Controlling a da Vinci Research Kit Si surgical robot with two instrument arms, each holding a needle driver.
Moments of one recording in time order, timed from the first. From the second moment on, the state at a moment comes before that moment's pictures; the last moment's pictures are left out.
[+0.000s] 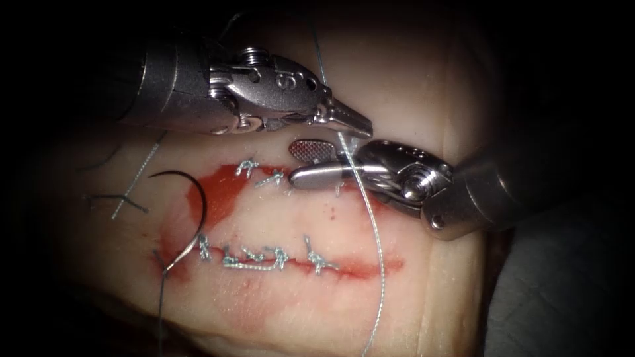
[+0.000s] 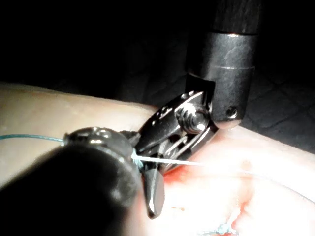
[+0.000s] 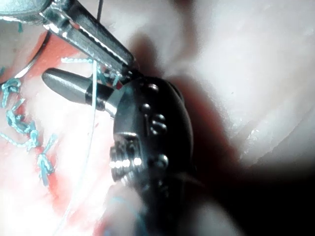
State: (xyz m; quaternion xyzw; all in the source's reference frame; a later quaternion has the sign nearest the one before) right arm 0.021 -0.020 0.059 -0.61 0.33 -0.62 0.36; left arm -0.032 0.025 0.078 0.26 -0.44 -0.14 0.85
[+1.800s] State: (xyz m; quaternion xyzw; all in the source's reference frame) right arm 0.007 -0.014 0.058 -0.60 0.28 -0.62 0.42; left arm -0.021 0.030 0.067 0.36 -0.56 -0.37 0.65
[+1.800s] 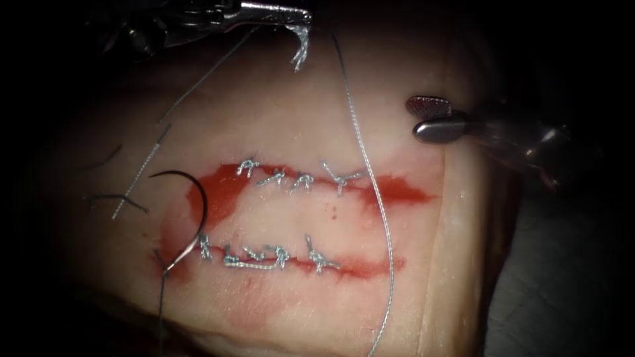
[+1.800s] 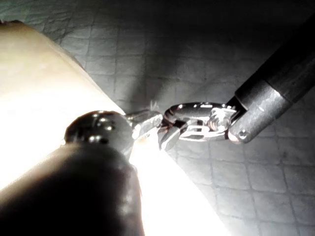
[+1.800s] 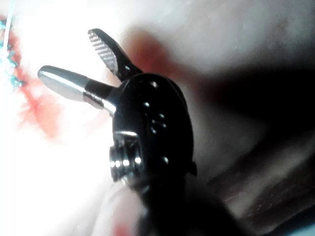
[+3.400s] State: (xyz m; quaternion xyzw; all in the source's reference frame) right arm 0.010 -0.015 0.055 -0.62 0.26 -0.58 0.45; left arm -0.003 0.017 0.083 0.23 -0.20 -0.31 0.90
